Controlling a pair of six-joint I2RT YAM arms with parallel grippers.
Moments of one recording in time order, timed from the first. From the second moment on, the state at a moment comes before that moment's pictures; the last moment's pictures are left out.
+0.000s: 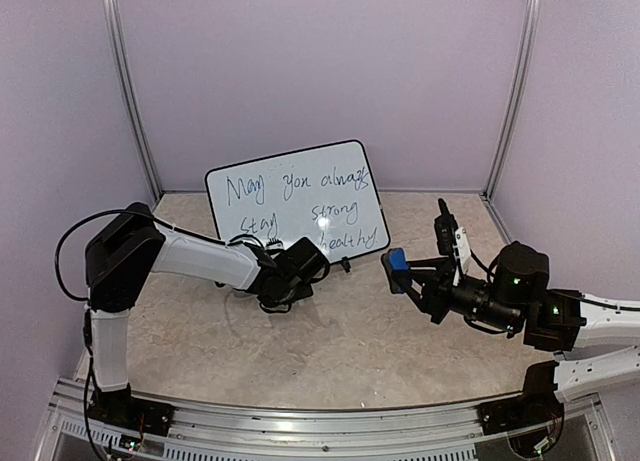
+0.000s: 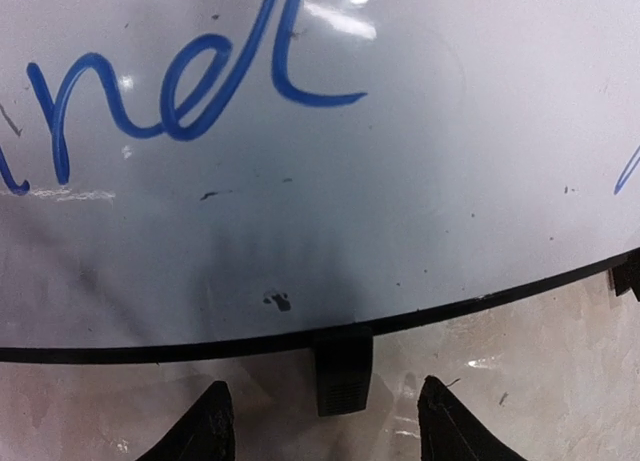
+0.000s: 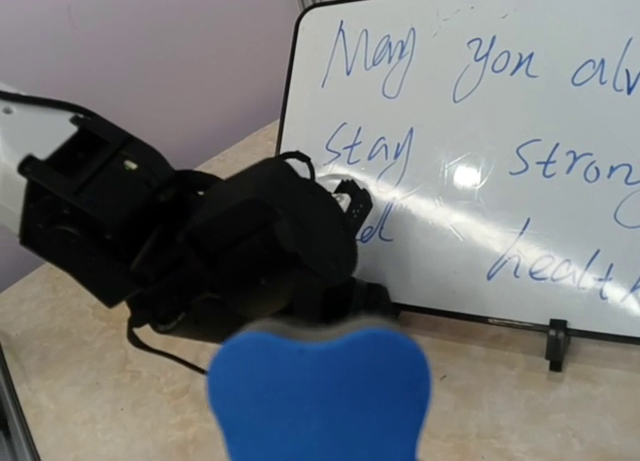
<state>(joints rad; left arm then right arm) -0.93 2.05 1.28 -0.33 -0.53 -1.10 1.09 0.82 0.52 0.17 0.19 0.27</state>
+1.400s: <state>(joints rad) -1.03 2.13 1.39 -0.48 -0.63 -1.31 1.09 0.82 0.53 0.17 0.14 0.26</state>
